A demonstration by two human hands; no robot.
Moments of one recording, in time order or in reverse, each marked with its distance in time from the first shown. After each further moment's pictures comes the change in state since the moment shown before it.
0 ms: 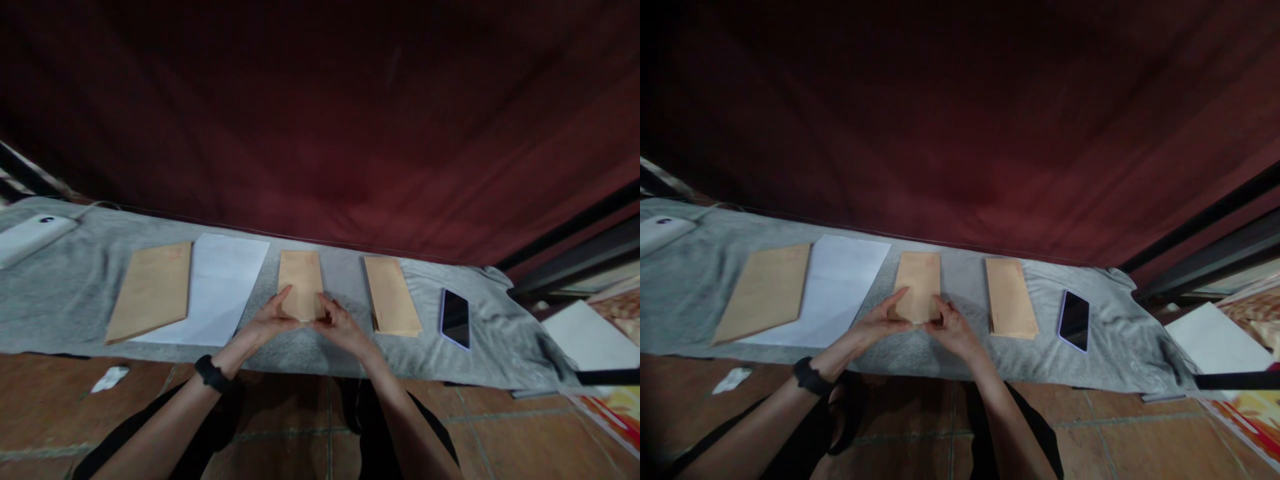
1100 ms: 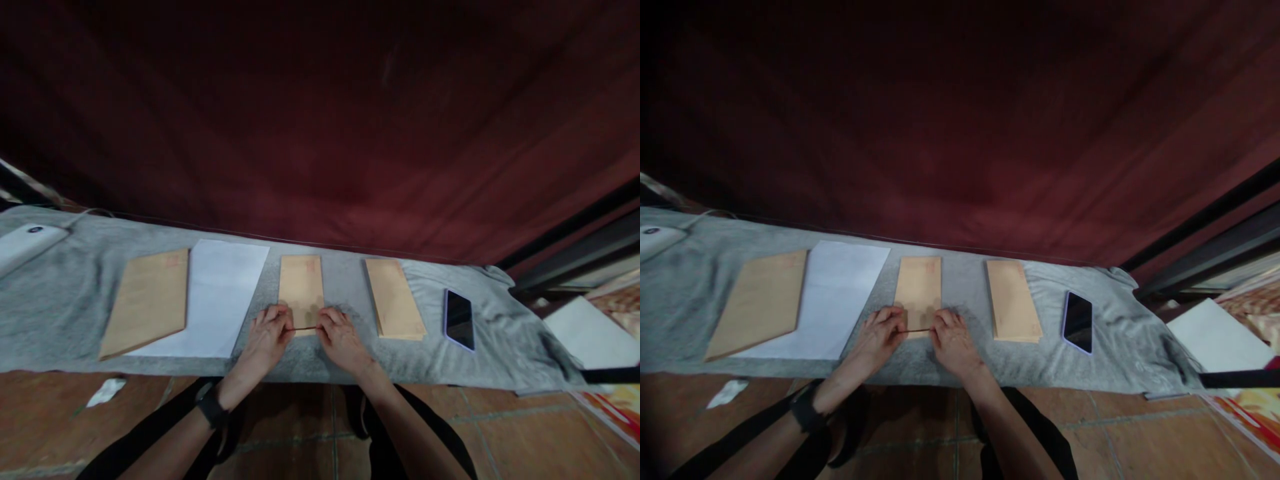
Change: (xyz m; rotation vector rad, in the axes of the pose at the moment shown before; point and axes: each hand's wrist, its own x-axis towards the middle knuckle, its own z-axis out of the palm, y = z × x) left_hand -0.018 -0.006 0.001 1.015 0.147 0.318; right_hand -0.012 -0.016 0.005 -0.397 0.059 -0.186
